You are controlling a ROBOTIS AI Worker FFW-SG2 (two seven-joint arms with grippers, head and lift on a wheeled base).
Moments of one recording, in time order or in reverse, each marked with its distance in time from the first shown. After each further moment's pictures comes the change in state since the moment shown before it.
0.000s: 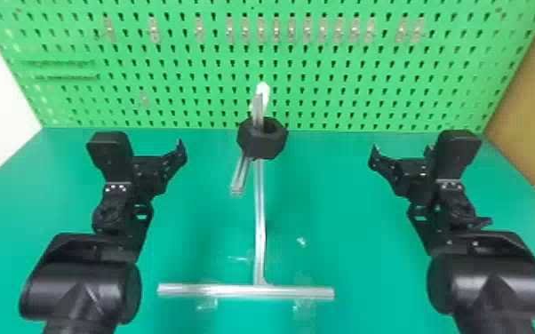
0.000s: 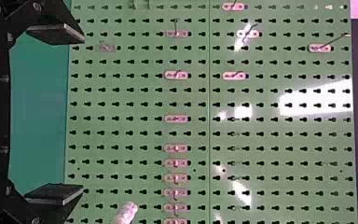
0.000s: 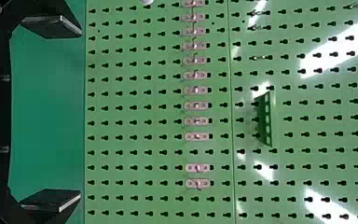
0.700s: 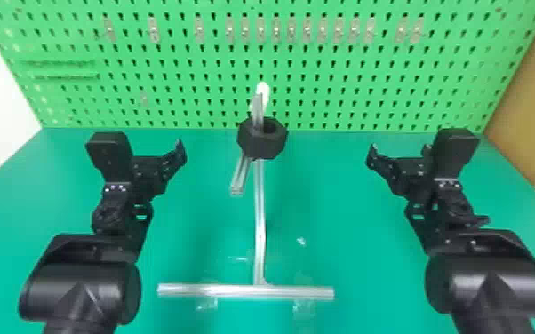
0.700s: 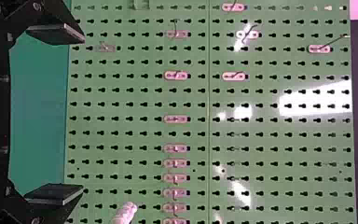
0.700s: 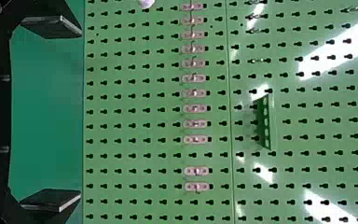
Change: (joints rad) left arm 0.003 -0.003 0.003 -0.004 0.000 0.002 0.000; right arm -0.004 0.000 0.011 -0.003 -0.007 0.000 0.000
